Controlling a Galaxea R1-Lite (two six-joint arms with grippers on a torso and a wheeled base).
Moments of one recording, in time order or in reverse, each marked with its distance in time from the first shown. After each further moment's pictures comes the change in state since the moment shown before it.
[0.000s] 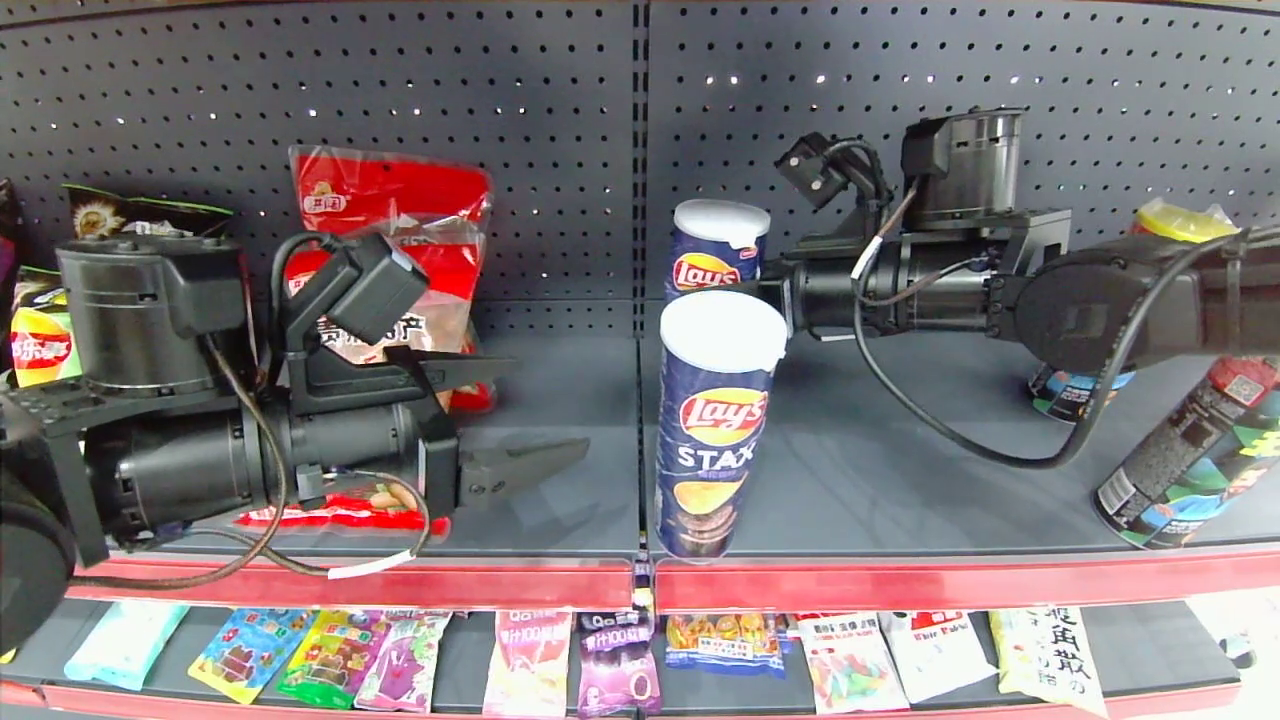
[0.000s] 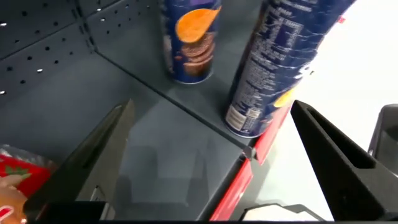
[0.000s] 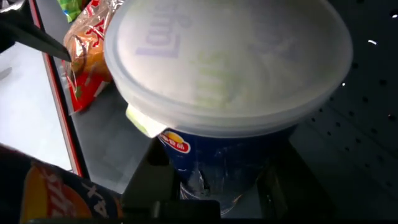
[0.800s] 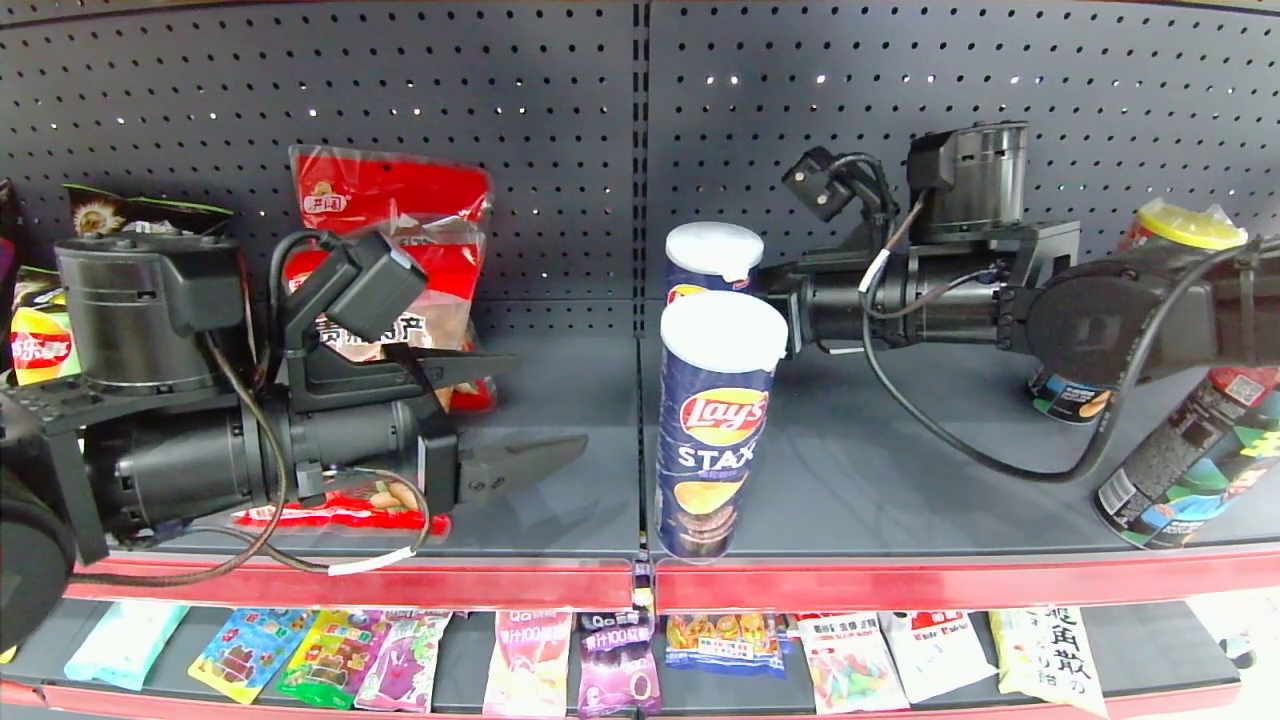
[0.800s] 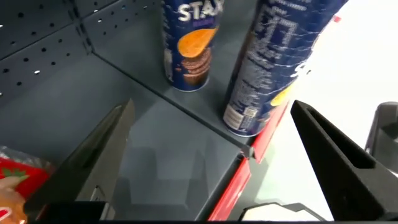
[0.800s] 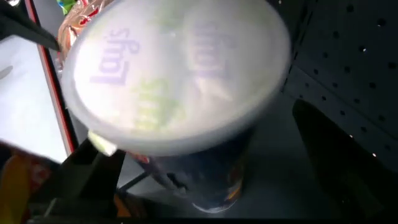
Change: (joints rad) left arm 0.003 0.002 -0.005 -0.001 0.014 0.005; right arm -0.006 -0.026 0.057 0.002 -0.005 0.000
